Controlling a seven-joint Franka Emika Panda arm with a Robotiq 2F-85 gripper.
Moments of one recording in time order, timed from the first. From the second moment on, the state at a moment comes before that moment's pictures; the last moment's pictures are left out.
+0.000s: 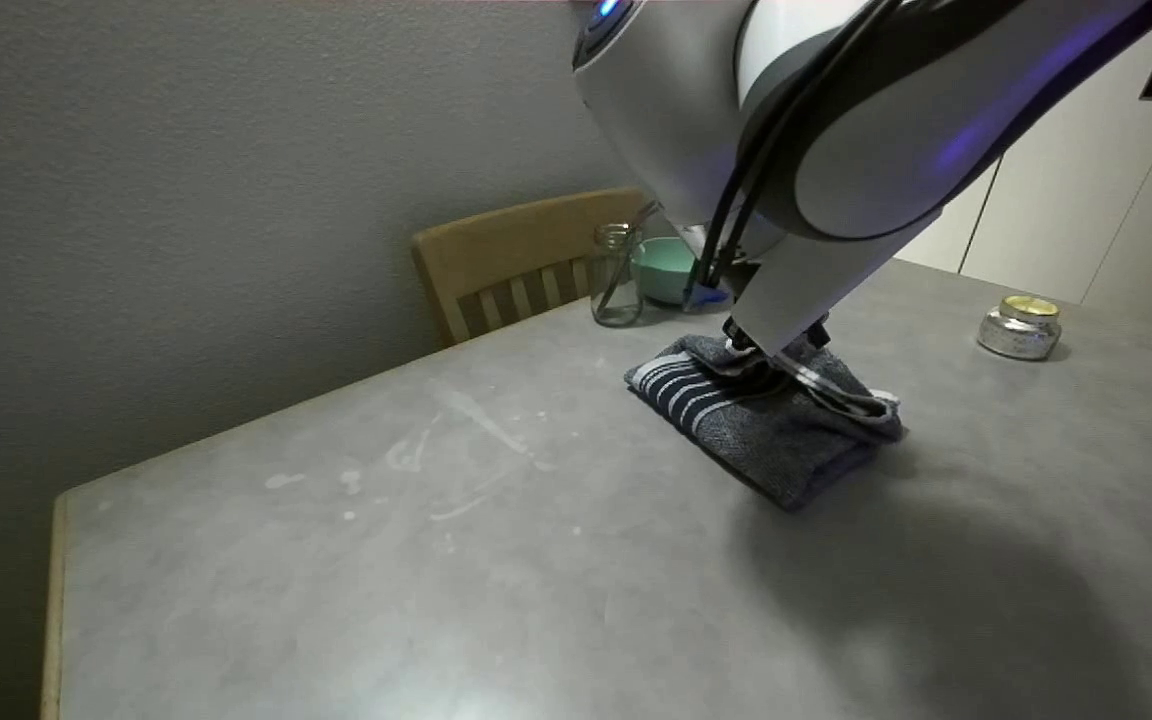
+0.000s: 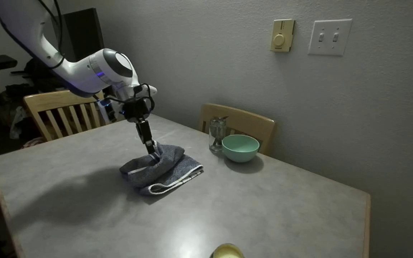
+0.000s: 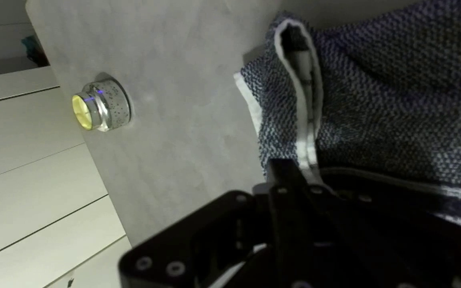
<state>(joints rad) 0.38 0.59 -0.11 -1.78 -0.61 1.93 0.99</state>
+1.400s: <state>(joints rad) 0.20 0.55 0.02 -1.82 -0.12 2.41 0.80</state>
